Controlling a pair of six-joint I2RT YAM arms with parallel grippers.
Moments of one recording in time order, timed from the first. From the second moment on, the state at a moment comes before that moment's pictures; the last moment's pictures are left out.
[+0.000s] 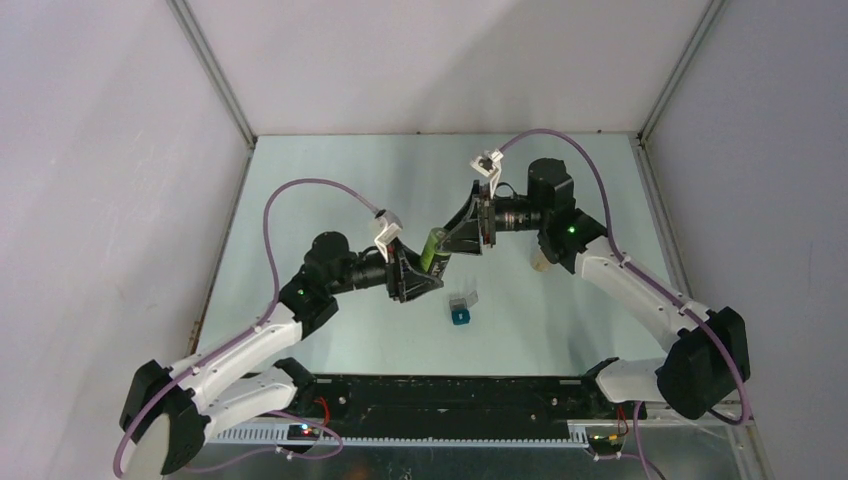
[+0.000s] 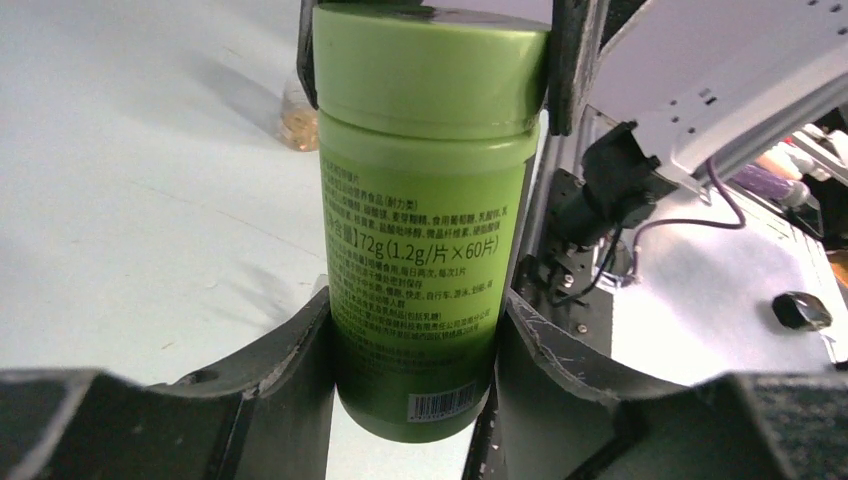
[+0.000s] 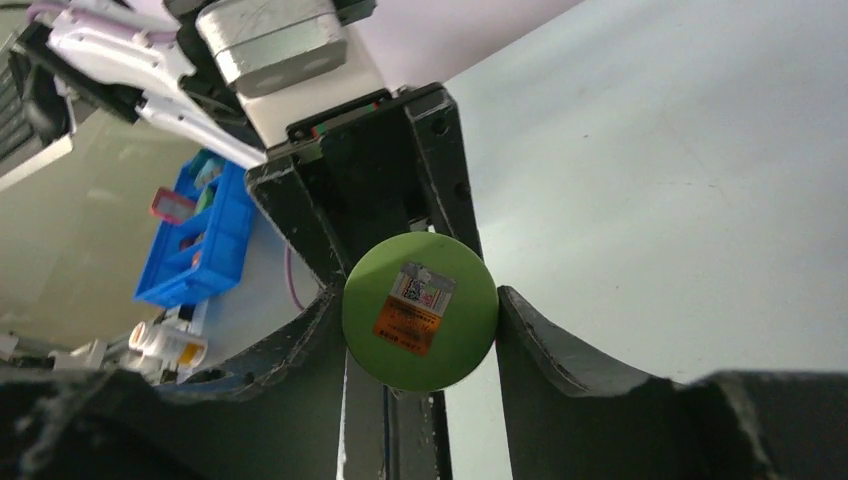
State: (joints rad) left arm -0.65 0.97 0.59 0.26 0.61 -0.32; right arm 0.55 1.31 1.08 0.07 -0.96 0.38
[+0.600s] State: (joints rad) left arm -0.65 0.94 0.58 0.27 0.43 -0.34; right arm 0.92 1.26 1.12 -0.04 0.12 0.61
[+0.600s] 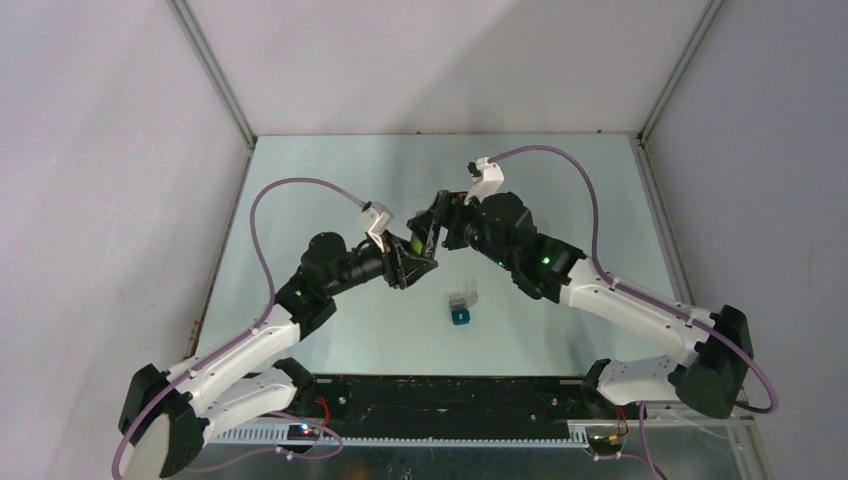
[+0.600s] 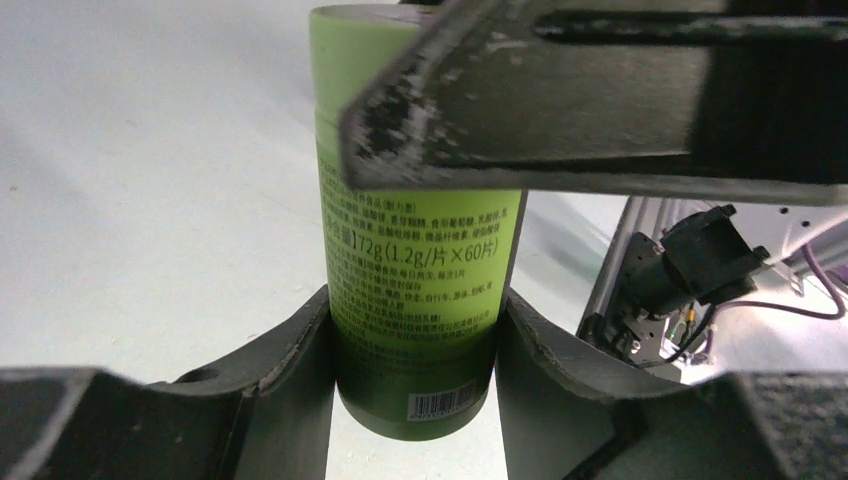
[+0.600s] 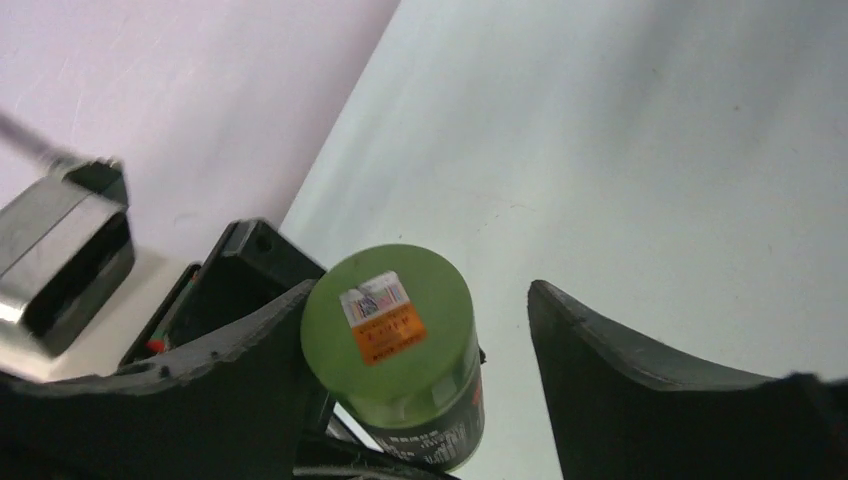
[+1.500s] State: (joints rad) left arm -0.67 0.96 0.54 0.44 0.60 -0.41; right arm 0.55 1.22 0.96 0.20 -0.87 0.48
